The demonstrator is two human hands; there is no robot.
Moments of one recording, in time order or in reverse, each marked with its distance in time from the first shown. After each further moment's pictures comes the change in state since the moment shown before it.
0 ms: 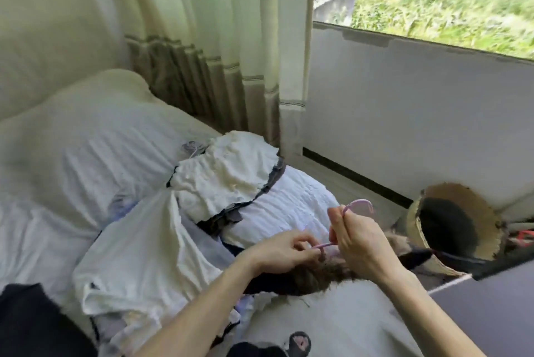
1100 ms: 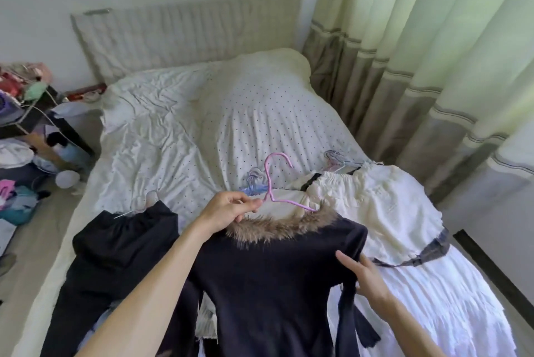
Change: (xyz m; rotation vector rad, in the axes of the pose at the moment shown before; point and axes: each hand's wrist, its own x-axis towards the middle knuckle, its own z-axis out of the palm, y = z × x) left_hand -0.265 -0.253 -0.298 -0.395 1.010 -0.276; right_hand 0.141 -0.186 0.298 0.704 -0.676 0.396
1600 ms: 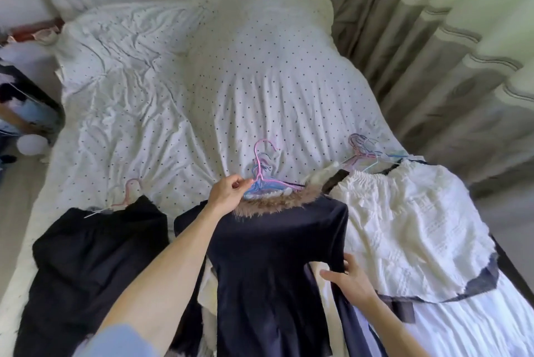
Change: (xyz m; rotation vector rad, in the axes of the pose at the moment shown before) left_hand 0.254 -0.133 -0.047 0.203 0.150 -0.180; right_hand 0.202 0.023 0.072 -0.430 0.016 0.292
